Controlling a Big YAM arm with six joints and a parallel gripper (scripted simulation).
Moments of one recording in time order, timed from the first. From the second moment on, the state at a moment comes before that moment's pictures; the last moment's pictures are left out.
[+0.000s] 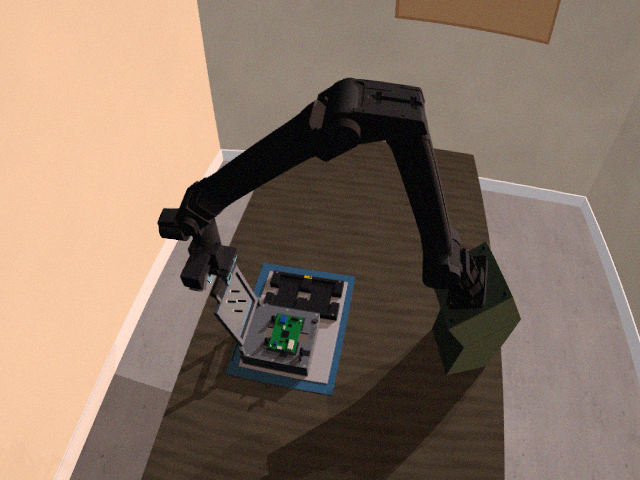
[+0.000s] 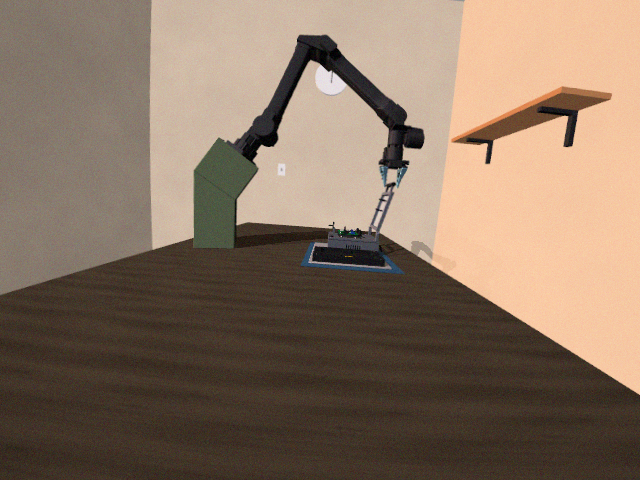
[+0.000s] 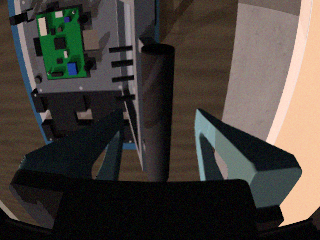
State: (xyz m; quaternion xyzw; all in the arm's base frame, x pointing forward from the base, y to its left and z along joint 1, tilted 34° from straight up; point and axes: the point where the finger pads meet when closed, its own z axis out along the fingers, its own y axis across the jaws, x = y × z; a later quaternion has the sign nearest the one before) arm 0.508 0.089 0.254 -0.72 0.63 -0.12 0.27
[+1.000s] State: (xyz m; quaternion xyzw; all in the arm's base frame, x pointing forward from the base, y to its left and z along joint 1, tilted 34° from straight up) arm 0.508 0.090 0.252 -0.72 0.63 -0.11 0.27
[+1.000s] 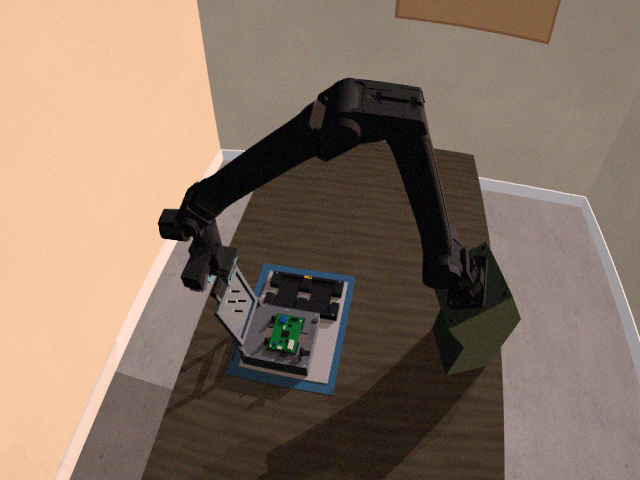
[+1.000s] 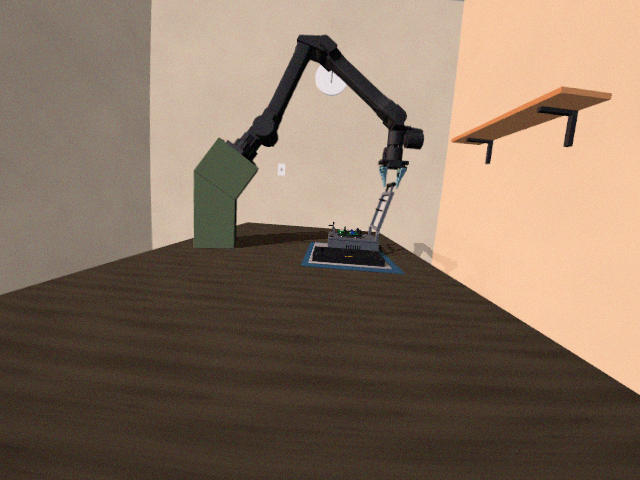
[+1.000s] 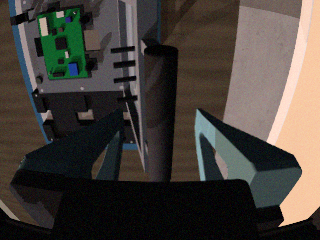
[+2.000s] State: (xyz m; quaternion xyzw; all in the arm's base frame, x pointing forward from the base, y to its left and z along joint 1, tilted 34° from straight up) arm 0.508 0.090 0.252 -0.72 0.63 -0.11 0.27
